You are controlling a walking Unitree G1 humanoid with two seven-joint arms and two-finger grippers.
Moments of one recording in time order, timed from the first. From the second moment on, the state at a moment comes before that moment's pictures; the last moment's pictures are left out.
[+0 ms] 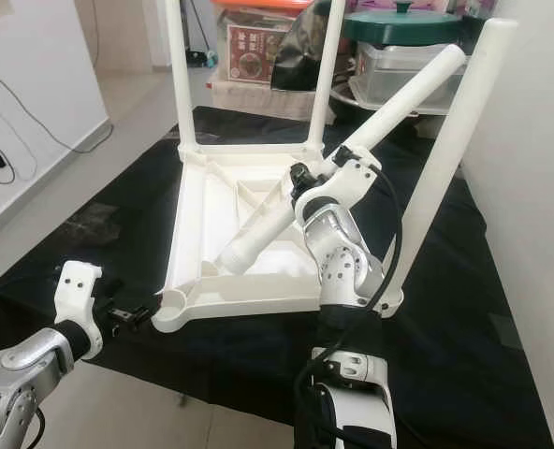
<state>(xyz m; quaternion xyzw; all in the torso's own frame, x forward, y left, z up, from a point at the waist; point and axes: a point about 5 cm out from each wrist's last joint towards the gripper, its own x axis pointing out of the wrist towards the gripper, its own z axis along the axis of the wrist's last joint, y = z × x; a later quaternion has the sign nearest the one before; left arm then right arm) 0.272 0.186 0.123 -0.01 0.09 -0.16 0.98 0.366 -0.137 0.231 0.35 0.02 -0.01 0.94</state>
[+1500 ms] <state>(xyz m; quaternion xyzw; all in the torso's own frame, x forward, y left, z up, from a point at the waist) 0.263 0.169 0.125 -0.15 0.06 -0.15 0.98 0.329 -0.088 0.255 0.13 -0.16 0.16 0.96</state>
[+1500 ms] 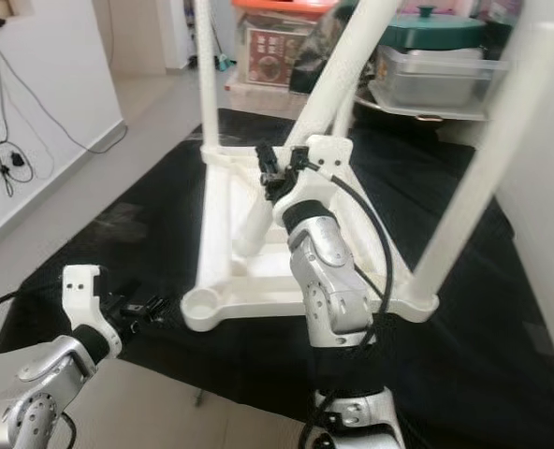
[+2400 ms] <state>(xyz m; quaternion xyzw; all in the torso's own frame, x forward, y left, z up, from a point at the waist) 0.264 0.170 0.120 -0.14 0.06 -0.13 0.98 0.332 -0.112 0.245 0.07 -0.15 0.13 0.98</state>
